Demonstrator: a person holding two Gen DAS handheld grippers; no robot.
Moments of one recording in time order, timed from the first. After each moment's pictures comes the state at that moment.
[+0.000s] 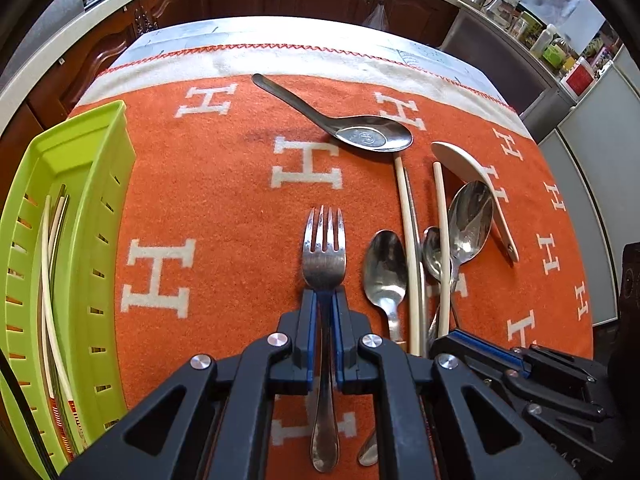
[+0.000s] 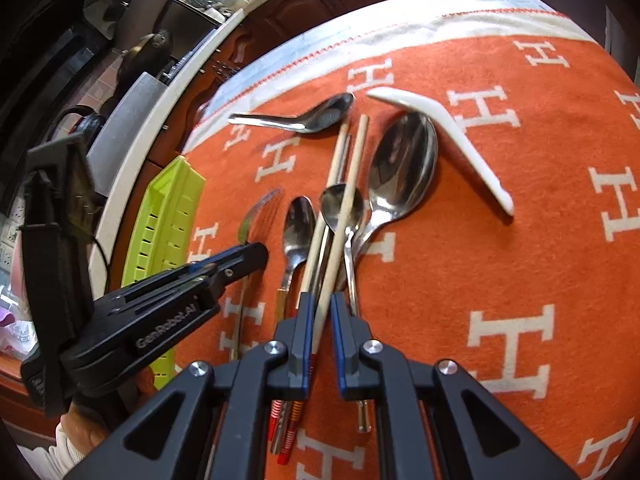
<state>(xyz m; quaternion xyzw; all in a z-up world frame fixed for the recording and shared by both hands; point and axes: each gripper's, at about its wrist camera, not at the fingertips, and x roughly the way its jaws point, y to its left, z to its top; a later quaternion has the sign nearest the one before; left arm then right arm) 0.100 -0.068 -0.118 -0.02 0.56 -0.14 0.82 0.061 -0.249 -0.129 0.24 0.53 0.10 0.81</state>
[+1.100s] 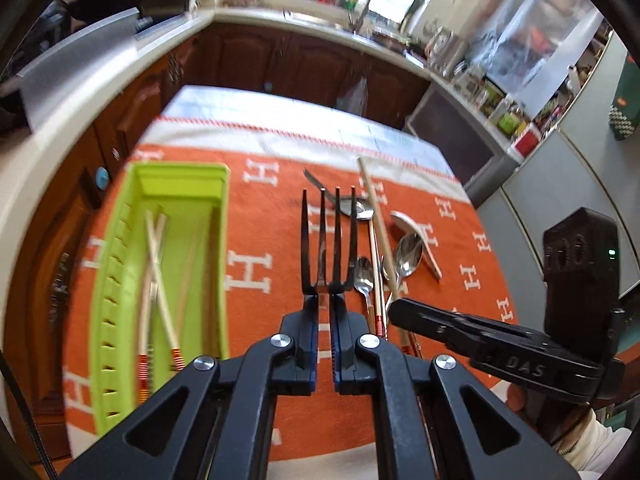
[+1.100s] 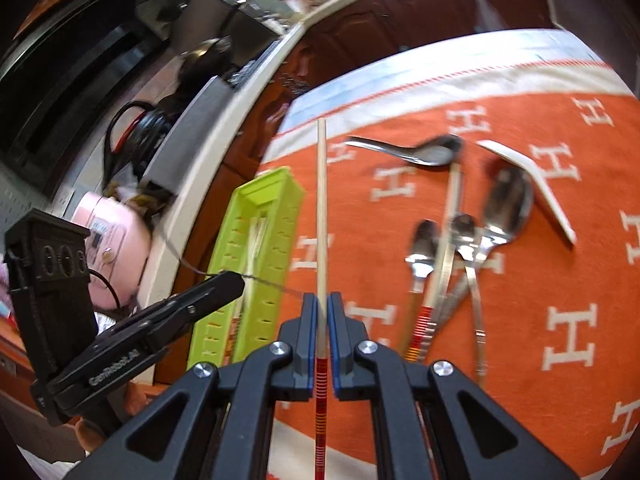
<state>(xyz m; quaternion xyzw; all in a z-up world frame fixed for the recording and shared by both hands) 0.029 0.031 -0.007 -0.10 0.46 -0.18 0.86 0.054 -0.183 -0.051 0.24 0.48 0.19 0.82</state>
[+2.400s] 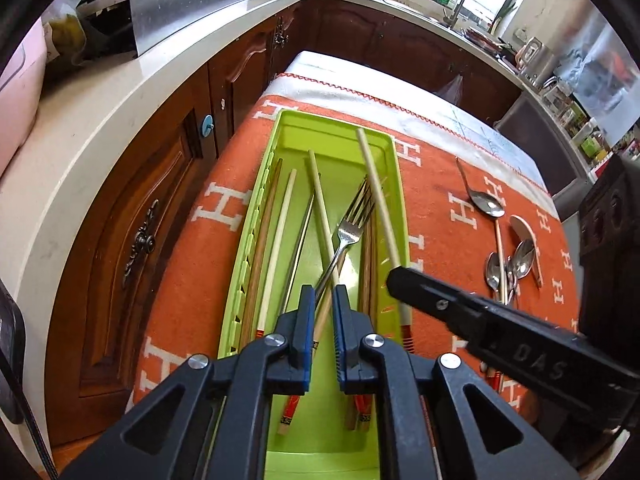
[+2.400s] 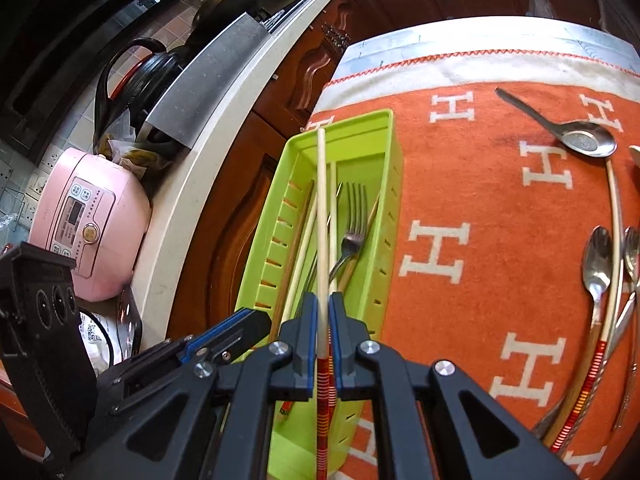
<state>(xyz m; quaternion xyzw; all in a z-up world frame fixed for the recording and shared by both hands) 0.044 0.130 -0.059 -0.11 0.52 -0.05 0.85 0.106 -0.060 -0.087 0.21 0.53 0.21 0.80</state>
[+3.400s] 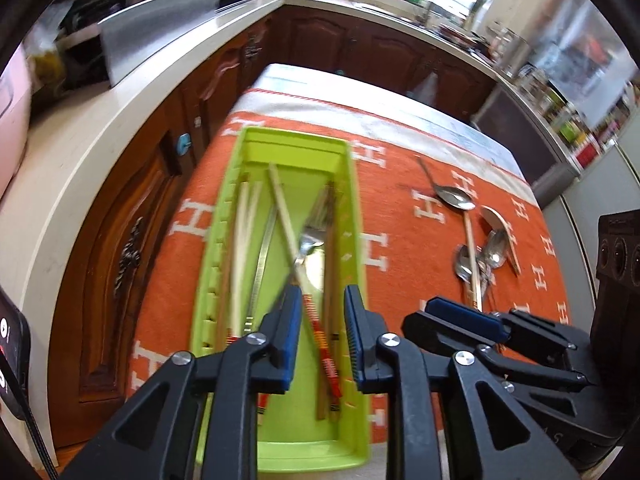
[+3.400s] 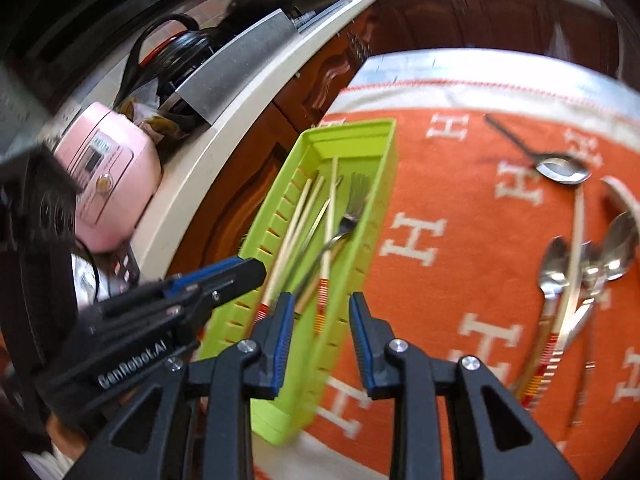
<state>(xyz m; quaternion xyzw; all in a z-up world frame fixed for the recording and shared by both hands) 0.030 0.098 -0.036 -0.08 0.50 -0.09 0.86 0.061 -0.085 -0.059 0.12 0.50 0.22 0.83</state>
